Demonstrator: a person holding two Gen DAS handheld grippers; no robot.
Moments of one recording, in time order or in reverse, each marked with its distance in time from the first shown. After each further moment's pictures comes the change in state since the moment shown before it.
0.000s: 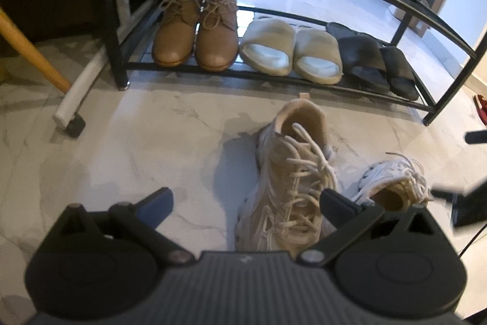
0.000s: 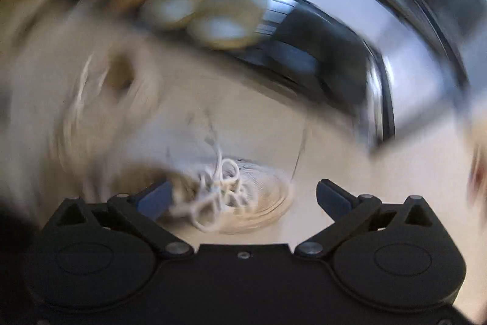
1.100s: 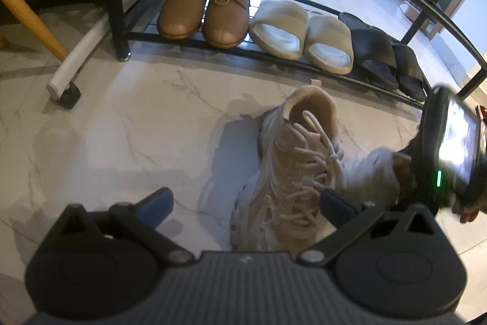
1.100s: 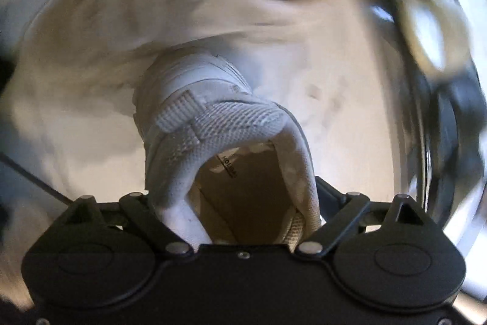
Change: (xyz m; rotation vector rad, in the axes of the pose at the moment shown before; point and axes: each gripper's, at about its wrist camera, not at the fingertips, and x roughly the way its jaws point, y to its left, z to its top) left arm 0.017 0.008 -0.001 -0.092 0.076 -0.024; right arm 0.137 0.004 0.071 -0.076 0.351 0.148
